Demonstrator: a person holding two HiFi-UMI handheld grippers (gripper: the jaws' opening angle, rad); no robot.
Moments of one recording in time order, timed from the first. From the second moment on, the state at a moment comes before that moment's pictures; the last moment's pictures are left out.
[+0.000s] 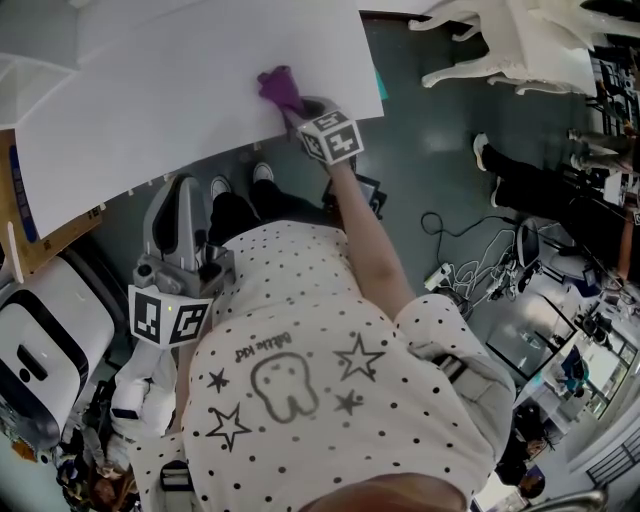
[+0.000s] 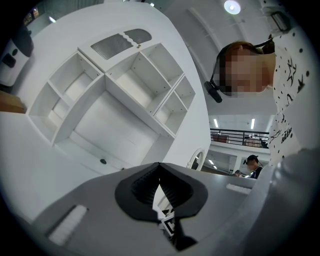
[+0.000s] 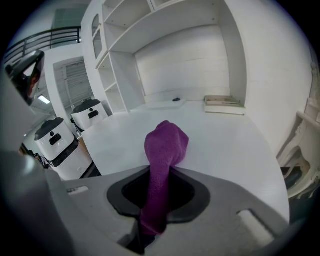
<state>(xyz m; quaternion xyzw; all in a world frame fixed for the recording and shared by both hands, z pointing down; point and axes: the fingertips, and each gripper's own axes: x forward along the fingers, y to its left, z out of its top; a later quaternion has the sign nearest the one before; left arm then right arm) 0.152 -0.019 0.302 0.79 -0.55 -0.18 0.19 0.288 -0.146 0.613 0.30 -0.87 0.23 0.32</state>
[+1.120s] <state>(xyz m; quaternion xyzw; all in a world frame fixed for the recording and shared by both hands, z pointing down) 0.146 -0.025 0.296 0.78 -0.56 -0.18 0.18 0.459 -0.206 0.616 0.40 -0.81 0.20 0.37</state>
